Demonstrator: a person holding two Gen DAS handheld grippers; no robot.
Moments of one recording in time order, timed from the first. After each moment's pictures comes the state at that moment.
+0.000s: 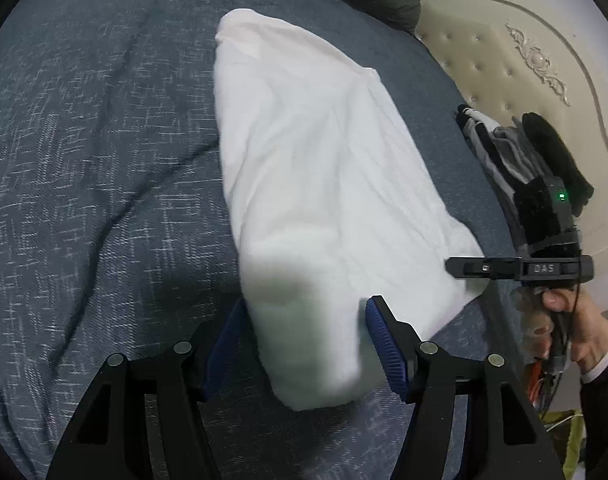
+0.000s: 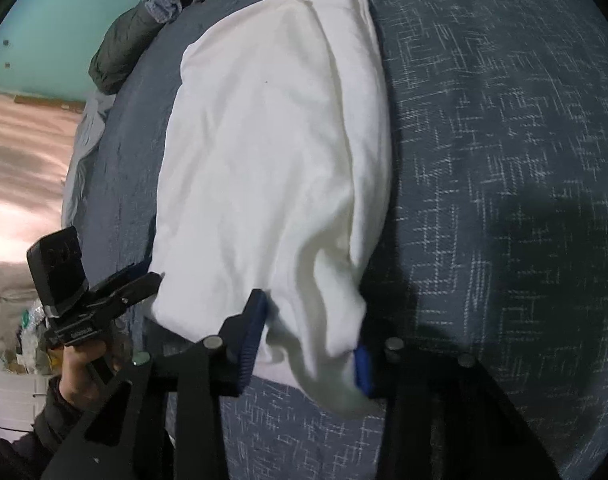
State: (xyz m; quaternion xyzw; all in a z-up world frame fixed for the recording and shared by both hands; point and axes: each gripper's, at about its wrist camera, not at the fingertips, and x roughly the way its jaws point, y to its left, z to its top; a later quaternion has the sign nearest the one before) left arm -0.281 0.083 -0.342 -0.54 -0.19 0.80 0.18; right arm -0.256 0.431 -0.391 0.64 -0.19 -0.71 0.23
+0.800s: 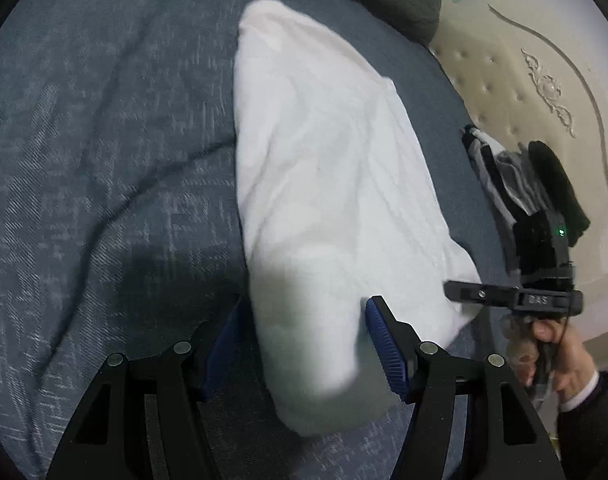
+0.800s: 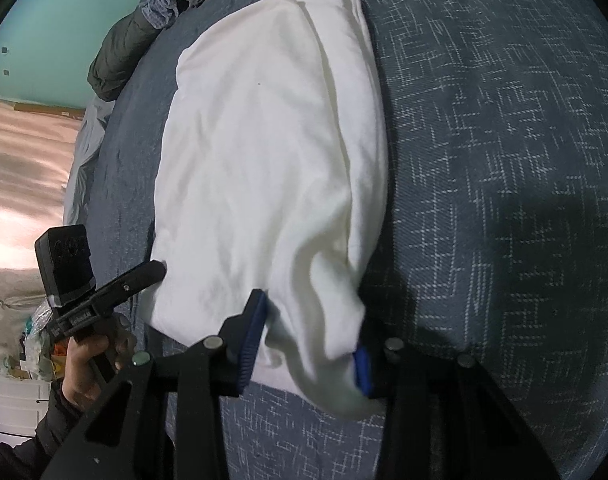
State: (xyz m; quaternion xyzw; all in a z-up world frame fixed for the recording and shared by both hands) left arm -0.294 0.080 -0.355 -0.54 -0.24 0.78 0.18; right arm -0.253 0.458 -0.392 0.64 -0.20 -0.71 0.23
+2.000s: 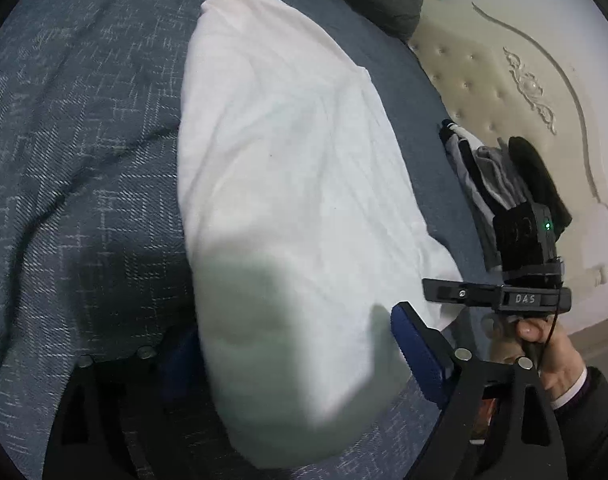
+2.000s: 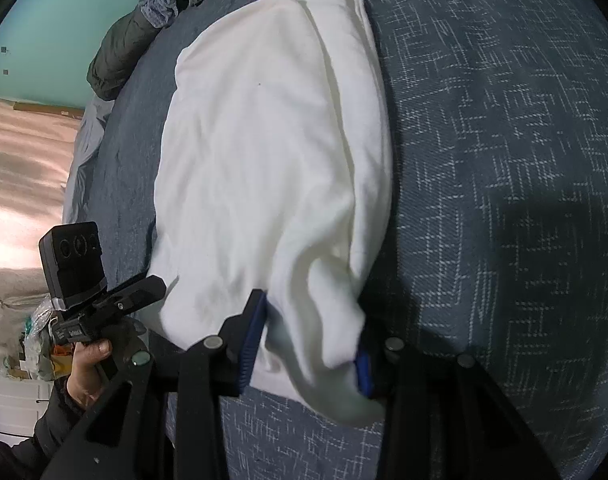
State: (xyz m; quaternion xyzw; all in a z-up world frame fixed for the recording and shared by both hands) left arm -0.304 0.099 -0.367 -0.53 -0.27 0.78 0.21; right arm -0.260 0.453 -0.395 0.64 -0.20 -0.70 0.23
